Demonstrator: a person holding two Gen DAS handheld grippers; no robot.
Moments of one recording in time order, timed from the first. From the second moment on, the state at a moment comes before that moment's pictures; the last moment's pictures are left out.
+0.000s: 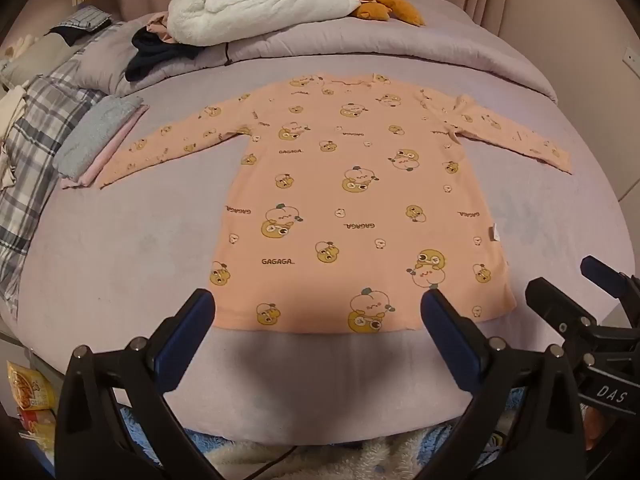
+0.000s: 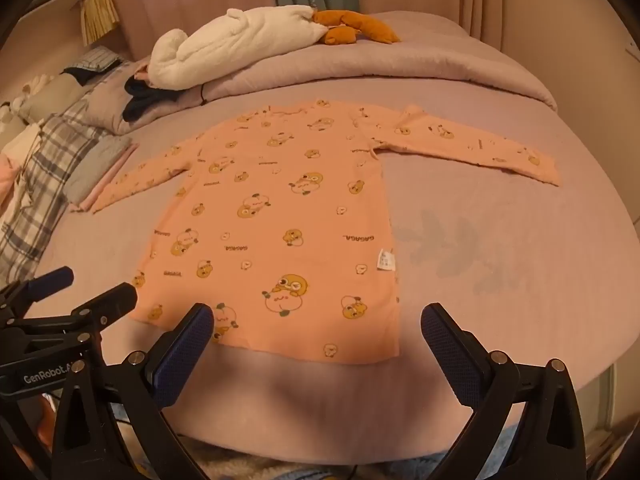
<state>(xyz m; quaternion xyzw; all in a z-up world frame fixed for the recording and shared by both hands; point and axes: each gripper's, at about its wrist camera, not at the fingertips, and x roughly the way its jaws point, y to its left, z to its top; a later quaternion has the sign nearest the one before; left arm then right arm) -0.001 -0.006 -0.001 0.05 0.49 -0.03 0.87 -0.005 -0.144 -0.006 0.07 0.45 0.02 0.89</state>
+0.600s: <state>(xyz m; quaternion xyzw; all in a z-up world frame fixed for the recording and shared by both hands) 0.001 0.006 0.012 0.05 0.44 0.00 0.89 -0.005 -0.143 -0.005 0.07 0.44 0.03 0.89</state>
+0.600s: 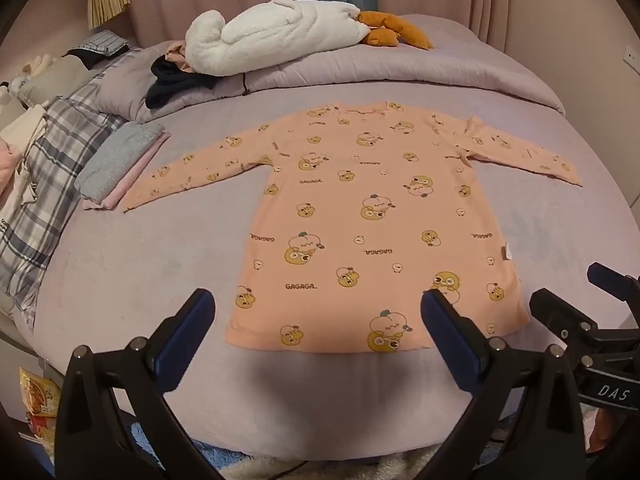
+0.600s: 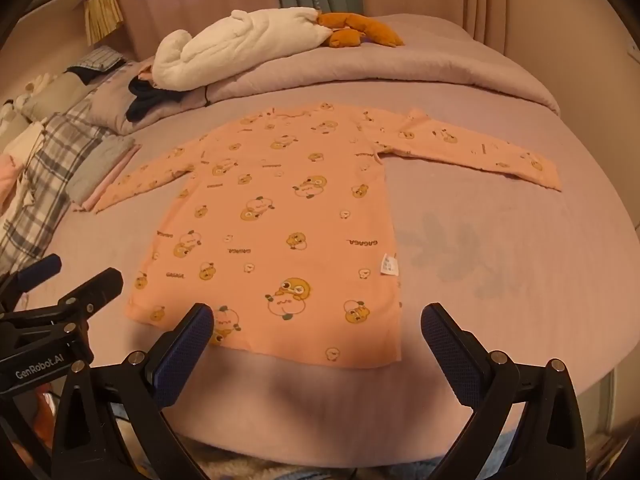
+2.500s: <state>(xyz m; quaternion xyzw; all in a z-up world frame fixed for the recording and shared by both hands) -0.008 0.000 0.009 0.06 0.44 0.00 0.89 -0.005 -0.144 -0.004 0.07 0.44 0.03 0.89</state>
